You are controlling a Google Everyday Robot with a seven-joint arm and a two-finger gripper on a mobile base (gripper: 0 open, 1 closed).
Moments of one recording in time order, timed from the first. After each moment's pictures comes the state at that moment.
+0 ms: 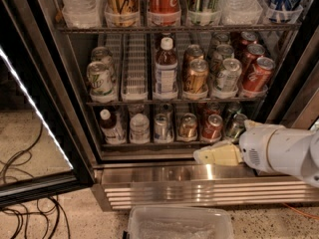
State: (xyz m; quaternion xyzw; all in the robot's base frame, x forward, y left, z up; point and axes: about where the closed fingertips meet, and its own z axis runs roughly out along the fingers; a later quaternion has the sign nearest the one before) arm 0.466 -0.166 0.802 -0.26 0.86 0.13 0.42
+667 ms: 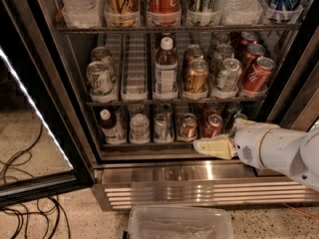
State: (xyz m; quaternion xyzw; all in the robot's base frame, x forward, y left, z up) arm 0.483 -0.167 0.798 -0.23 0.85 0.12 0.45
